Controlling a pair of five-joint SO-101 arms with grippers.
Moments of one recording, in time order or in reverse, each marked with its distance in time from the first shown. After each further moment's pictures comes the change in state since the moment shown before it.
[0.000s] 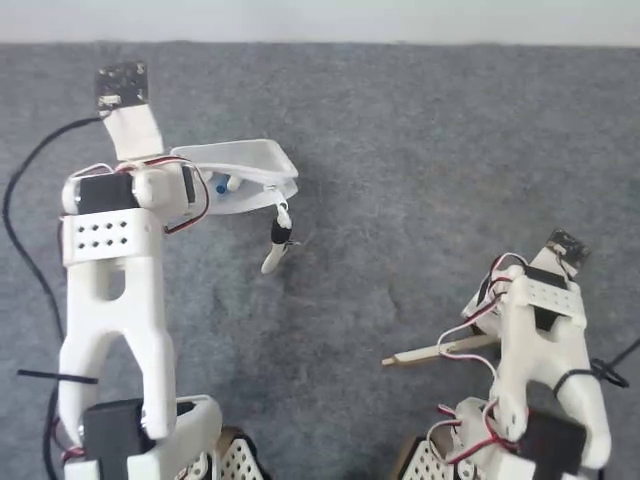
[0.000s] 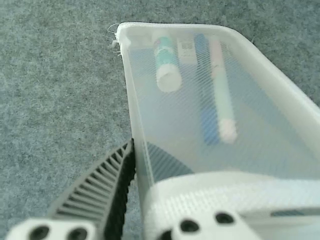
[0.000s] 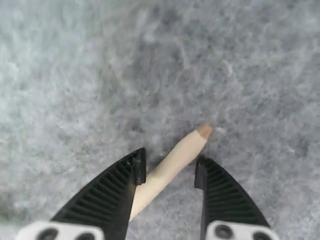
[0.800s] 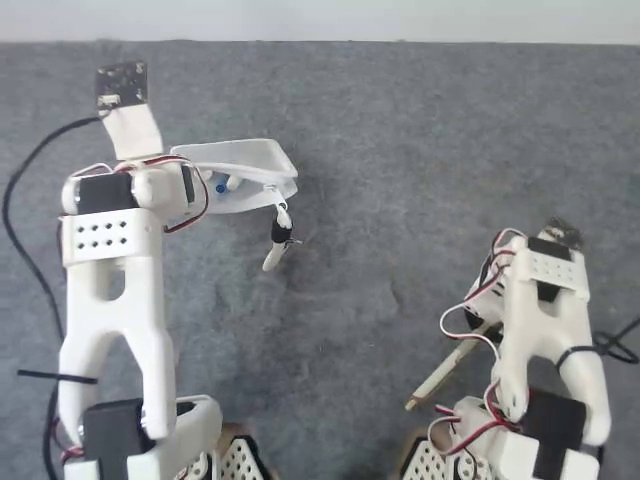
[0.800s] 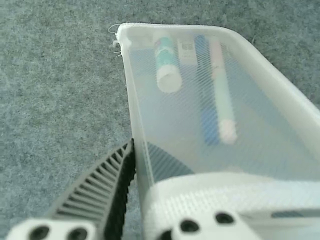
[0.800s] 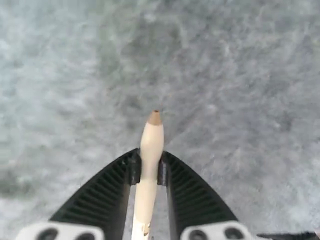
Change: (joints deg) left arm 0.0 0.1 0.0 -0.5 0.0; right arm -2.8 3.3 -12.1 16.1 0.2
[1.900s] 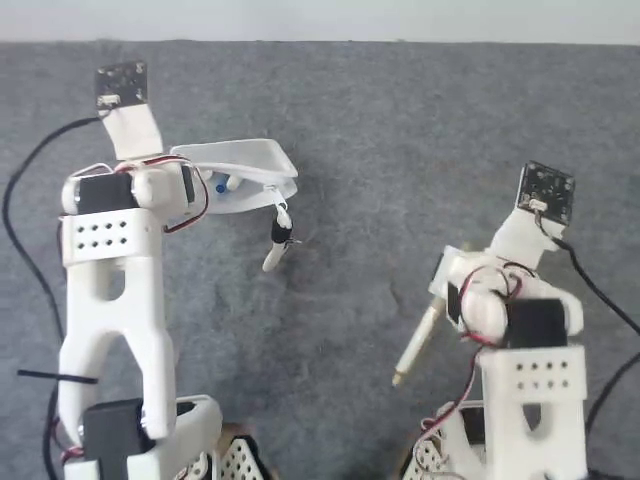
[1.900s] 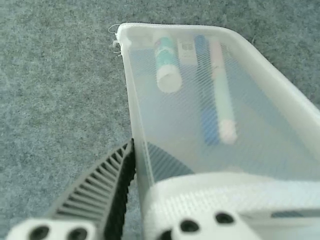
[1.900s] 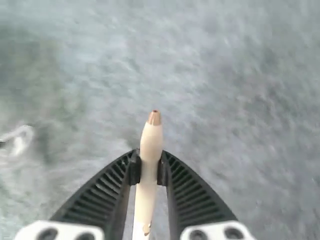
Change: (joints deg) left arm 0.0 0.0 0.0 0.0 0.0; right arm -19.4 -42.4 -4.7 8.9 0.0
